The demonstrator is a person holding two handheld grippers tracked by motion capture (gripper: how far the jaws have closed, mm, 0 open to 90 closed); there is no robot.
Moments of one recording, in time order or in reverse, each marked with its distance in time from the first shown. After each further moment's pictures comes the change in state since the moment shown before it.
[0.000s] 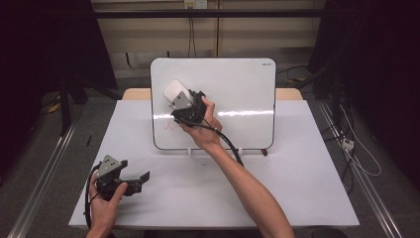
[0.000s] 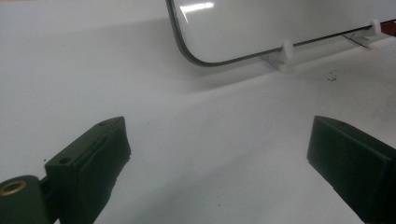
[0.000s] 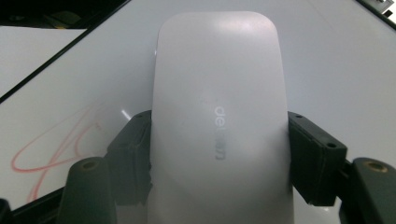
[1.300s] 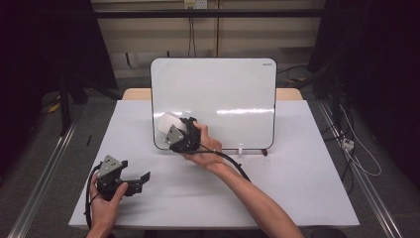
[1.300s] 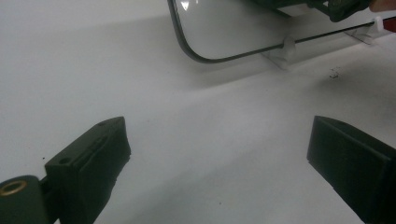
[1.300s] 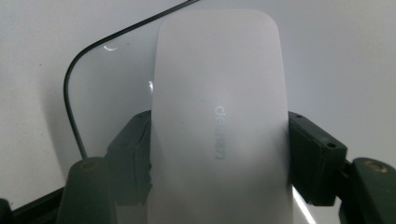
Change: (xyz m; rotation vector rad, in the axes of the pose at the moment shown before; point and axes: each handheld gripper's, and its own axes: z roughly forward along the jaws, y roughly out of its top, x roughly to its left) left arm 0.000 -0.001 0.000 0.003 0.003 0.003; right arm 0.052 -0.036 -0.021 0.024 0.168 -0.242
